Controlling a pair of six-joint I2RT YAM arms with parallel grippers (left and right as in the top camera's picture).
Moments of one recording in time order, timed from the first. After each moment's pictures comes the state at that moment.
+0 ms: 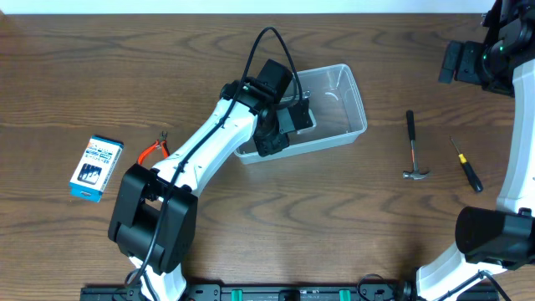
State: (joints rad) left arm -0.53 1.90 1.50 -0.94 0.18 0.72; right arm -0.15 1.84 2.14 -1.49 0.10 0.14
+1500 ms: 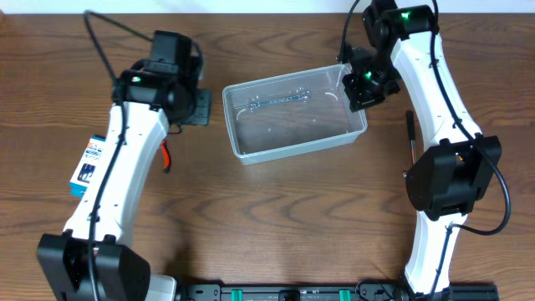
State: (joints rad) left arm -0.15 1.61 1.50 -1.08 -0.01 -0.07; right arm 0.19 2.17 2.14 -1.57 -0.21 -0.19
